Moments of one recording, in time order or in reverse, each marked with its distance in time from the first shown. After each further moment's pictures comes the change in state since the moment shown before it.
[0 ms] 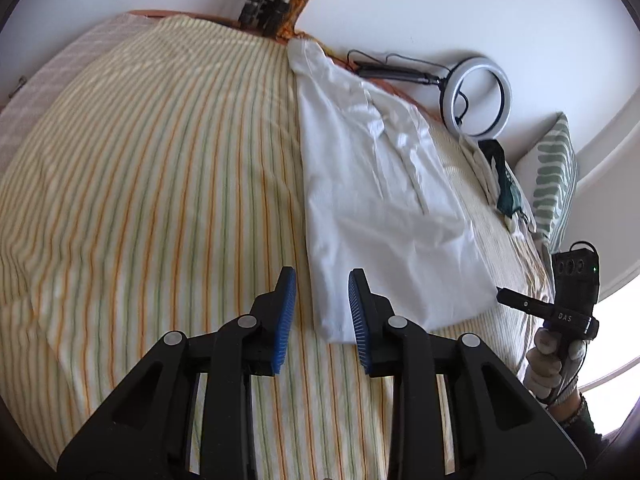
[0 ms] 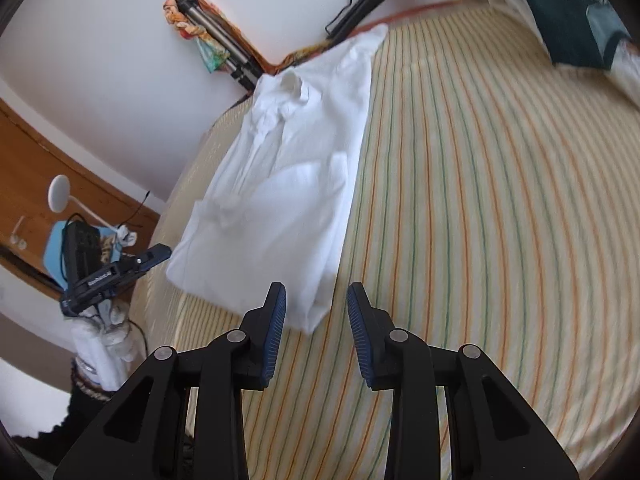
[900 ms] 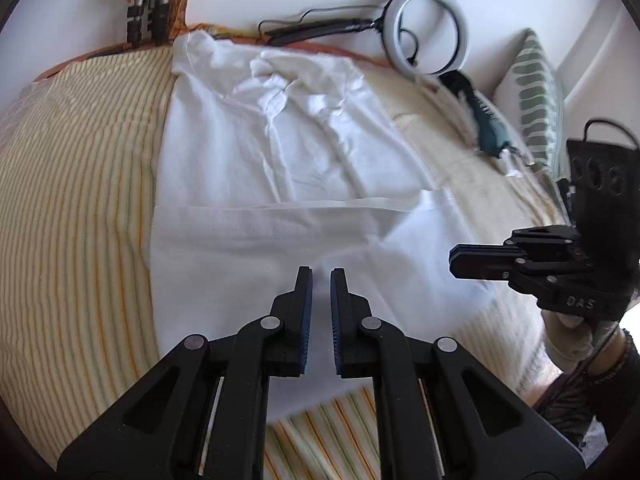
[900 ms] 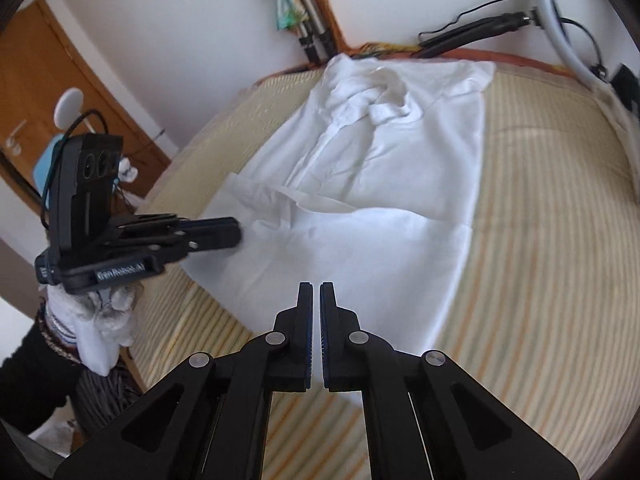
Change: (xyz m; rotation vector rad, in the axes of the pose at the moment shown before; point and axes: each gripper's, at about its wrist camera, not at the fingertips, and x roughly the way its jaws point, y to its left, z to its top) left arm 0.066 -0.083 0.022 0.266 0.088 0.034; right arm 0.051 0.073 0.037 -0.320 0.080 -0.078
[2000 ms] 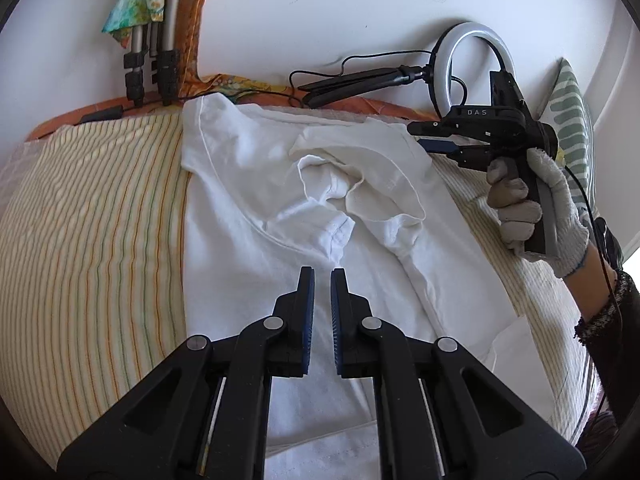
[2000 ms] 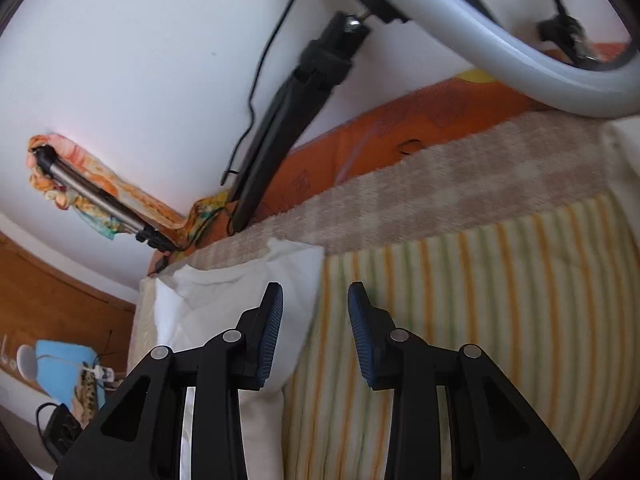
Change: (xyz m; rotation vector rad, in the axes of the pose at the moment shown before) left arm 0.046 0.038 0.087 0.006 -0.142 0.071; right arm 0.059 -0.227 0.186 0.478 -0.200 0.013
